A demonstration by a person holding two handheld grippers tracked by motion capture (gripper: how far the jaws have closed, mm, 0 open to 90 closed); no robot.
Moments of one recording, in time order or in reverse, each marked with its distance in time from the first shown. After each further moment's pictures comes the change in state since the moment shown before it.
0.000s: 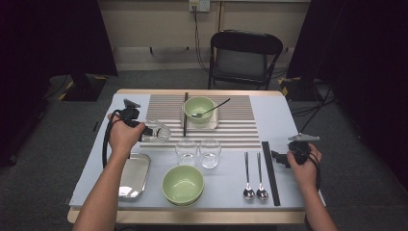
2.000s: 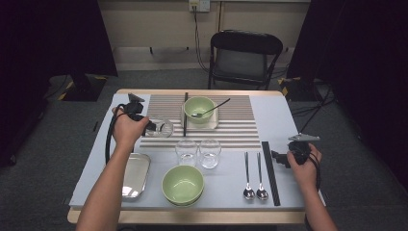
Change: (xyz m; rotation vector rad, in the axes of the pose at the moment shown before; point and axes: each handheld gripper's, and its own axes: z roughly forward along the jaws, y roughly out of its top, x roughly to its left) left arm -0.008 0.019 0.005 0.003 -0.001 0.003; right arm 0.000 0.000 0.000 -0.001 0.000 -0.001
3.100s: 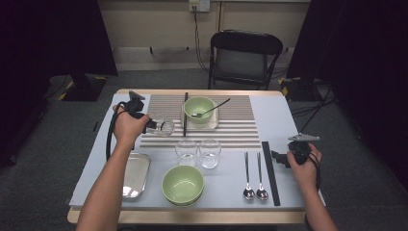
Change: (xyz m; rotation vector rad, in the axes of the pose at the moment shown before) left arm -0.001 0.008 0.001 0.001 -0.006 -0.005; right arm 0.000 0.000 0.000 0.000 0.002 0.001
